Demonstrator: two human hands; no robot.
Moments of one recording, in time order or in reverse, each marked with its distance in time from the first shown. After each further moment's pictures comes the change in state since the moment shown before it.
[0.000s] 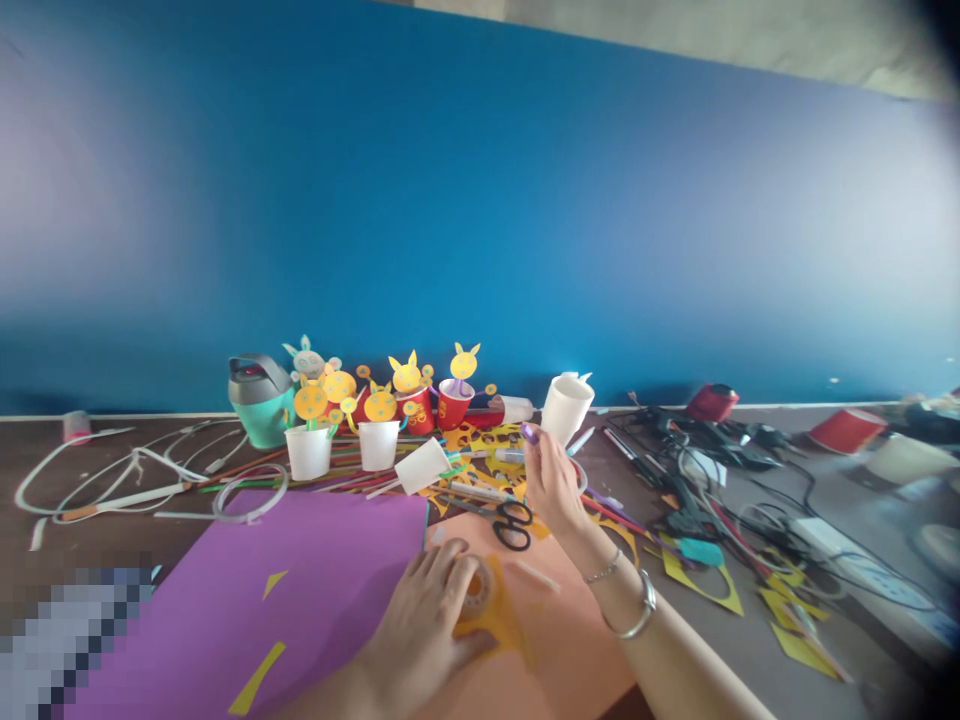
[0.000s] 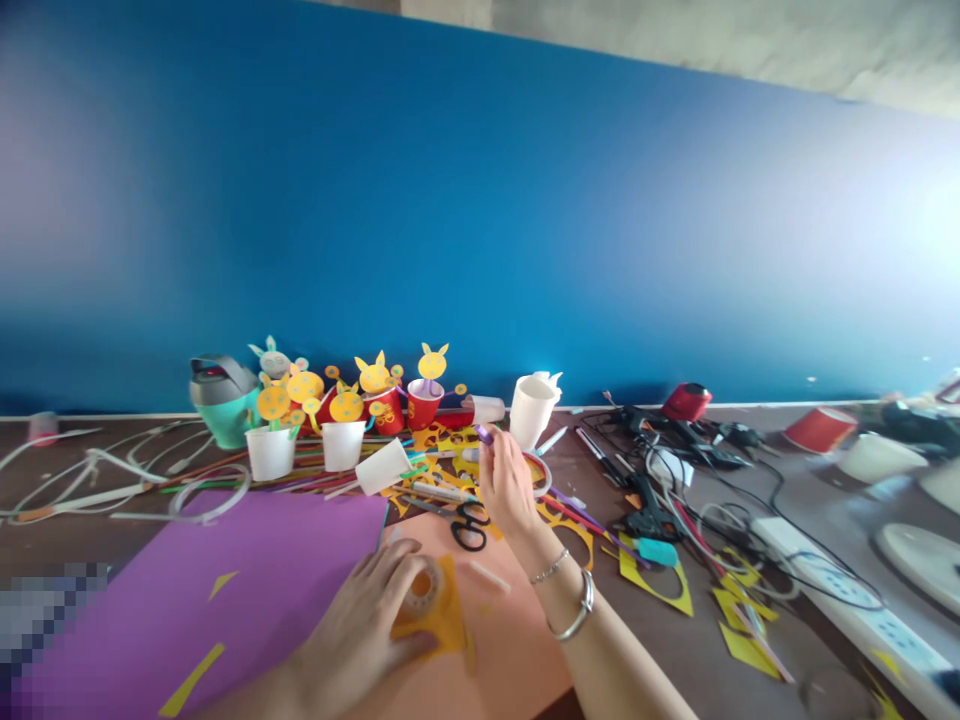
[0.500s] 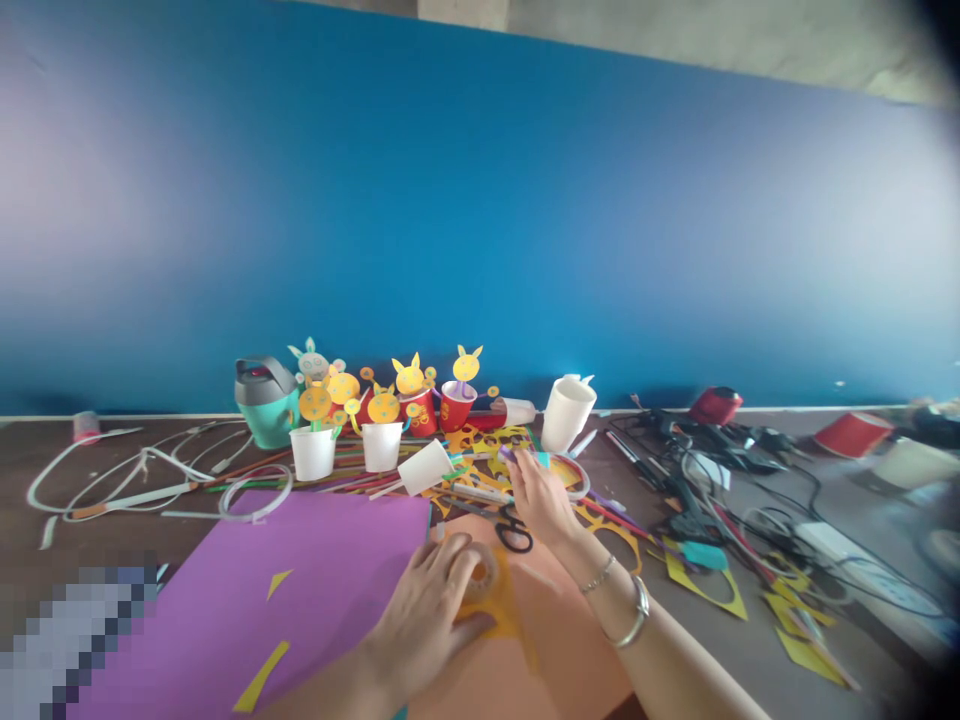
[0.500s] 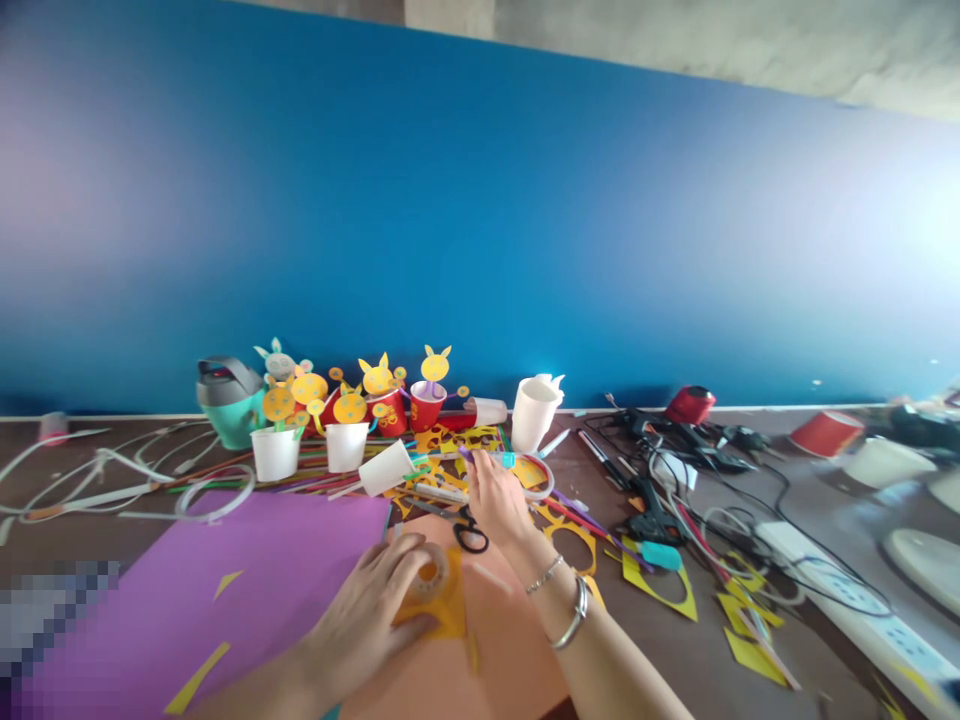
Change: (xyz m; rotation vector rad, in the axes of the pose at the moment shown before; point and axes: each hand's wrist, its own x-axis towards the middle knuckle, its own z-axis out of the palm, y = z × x) left_hand 0.007 -0.007 -0.001 -0.004 0.071 0.080; right_hand -0.011 -0.006 0.008 -0.121 -0.318 0.026
